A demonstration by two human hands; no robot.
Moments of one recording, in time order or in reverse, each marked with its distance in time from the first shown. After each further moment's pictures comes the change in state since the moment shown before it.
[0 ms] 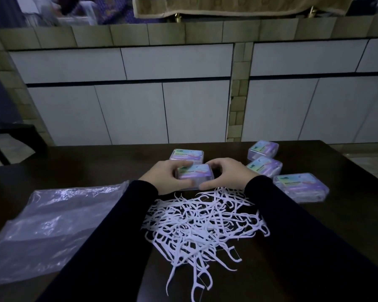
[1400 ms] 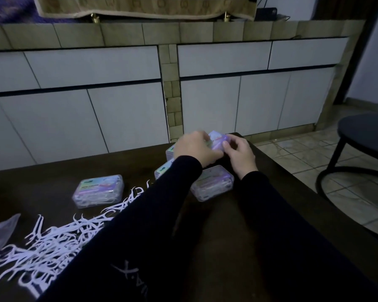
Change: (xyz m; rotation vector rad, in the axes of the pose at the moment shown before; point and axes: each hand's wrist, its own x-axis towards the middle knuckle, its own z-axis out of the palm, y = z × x) left_hand 0.096 0.233 0.134 0.150 0.201 0.097; right_hand -0.081 0.165 -0.097 0.413 0.848 0.249
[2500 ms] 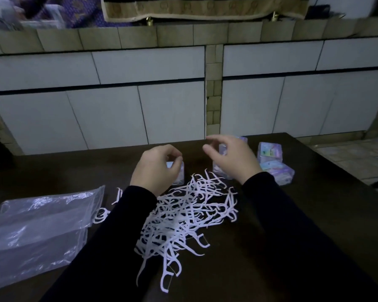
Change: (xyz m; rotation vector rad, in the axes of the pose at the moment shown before) left_hand -0.115 -0.157 -0.116 -0.087 0.213 -0.045; right_hand -0.097 -0.123 0.081 -0.266 -0.330 -0.368
